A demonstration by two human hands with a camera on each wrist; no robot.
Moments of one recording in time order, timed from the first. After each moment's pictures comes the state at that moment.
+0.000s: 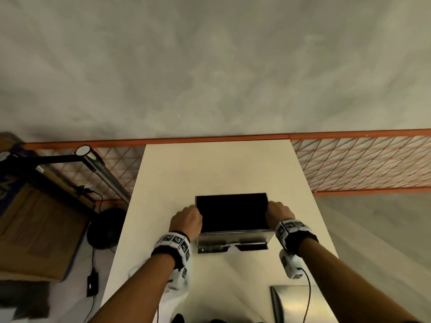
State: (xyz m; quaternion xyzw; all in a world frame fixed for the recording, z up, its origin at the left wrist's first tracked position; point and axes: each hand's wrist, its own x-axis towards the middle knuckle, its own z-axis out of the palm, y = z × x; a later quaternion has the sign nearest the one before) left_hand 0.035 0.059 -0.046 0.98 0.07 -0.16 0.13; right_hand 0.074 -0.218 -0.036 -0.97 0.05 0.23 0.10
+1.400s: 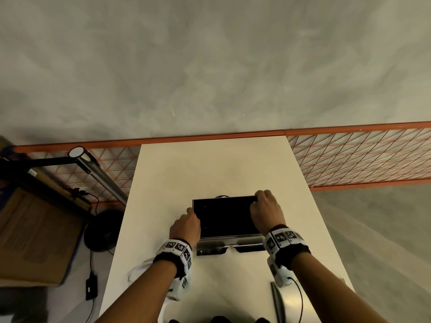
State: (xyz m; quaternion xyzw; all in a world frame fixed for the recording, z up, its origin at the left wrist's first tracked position) left_hand 0.027 0.056 -0.074 0.97 0.08 -0.18 0.12; right_hand 0.052 -0.178 -0.027 -0.98 0.05 0.07 0.20
